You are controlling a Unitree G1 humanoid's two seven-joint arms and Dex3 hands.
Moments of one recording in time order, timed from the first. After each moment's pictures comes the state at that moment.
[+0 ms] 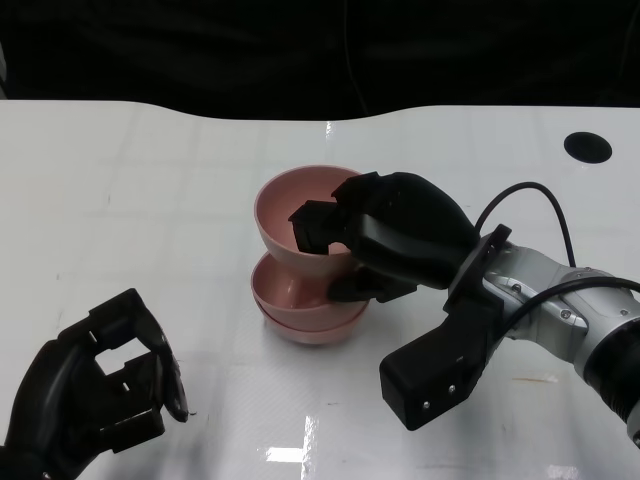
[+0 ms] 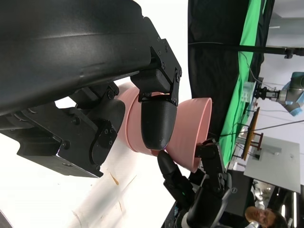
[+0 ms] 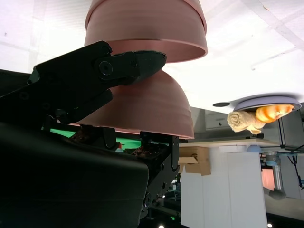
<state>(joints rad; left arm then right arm) 0.14 0.11 0.16 -0.11 -0.44 0.15 -0.40 -0.81 -0.18 0.61 0.80 -0.91 -0.63 -0.39</state>
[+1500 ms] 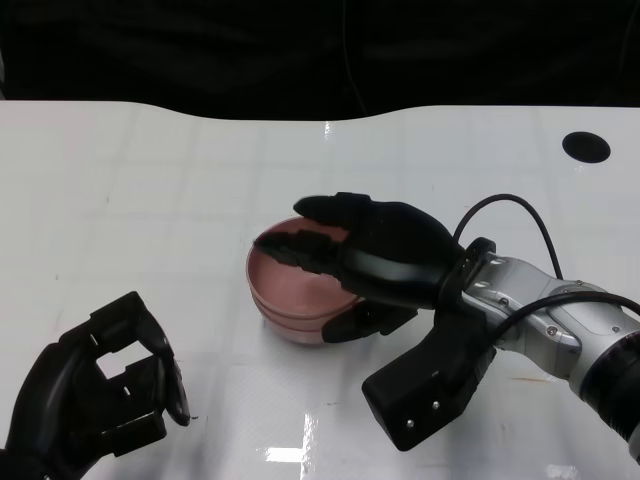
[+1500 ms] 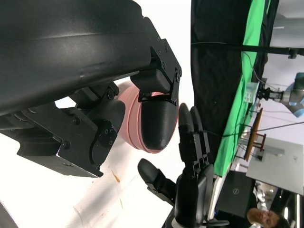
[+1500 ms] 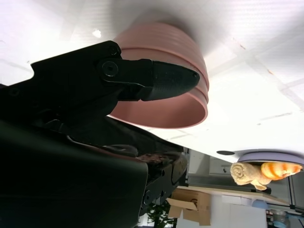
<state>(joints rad) 0.16 0.11 0.16 -0.16 -0.43 0.19 -0.37 -0.76 -0.20 0.67 0.66 -0.92 -0.47 -0.14</state>
